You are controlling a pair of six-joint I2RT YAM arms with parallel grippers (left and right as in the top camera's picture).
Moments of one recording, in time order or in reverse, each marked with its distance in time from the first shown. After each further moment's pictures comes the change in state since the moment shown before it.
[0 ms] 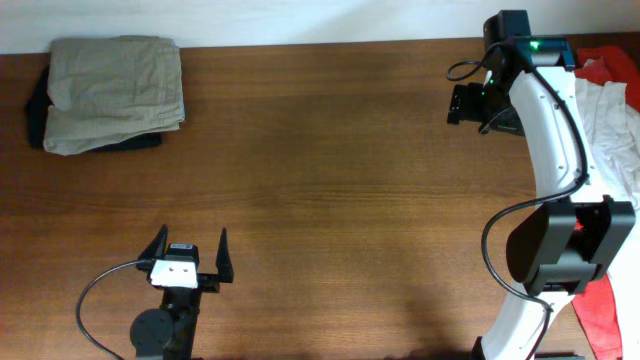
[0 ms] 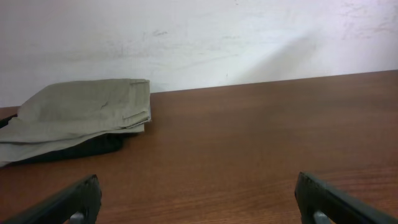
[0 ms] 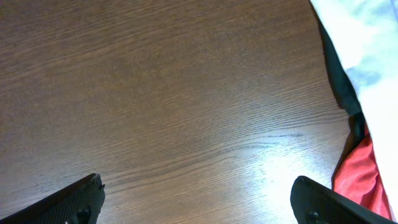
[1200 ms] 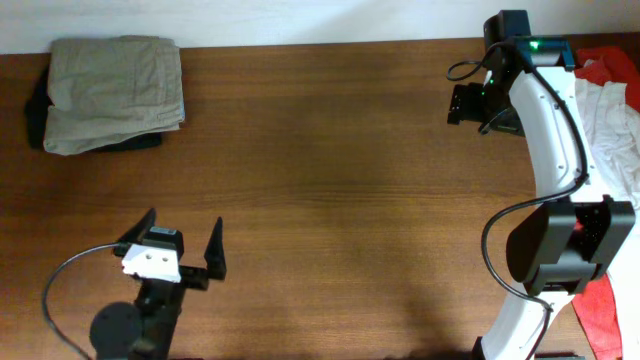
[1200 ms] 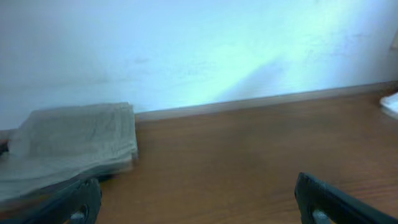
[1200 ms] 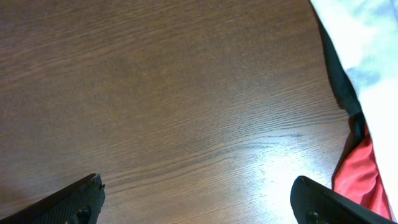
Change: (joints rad) left arm 0.000 0.243 0.428 -0.183 0.087 -0.010; right arm 0.000 0.000 0.000 0.000 0.000 0.000
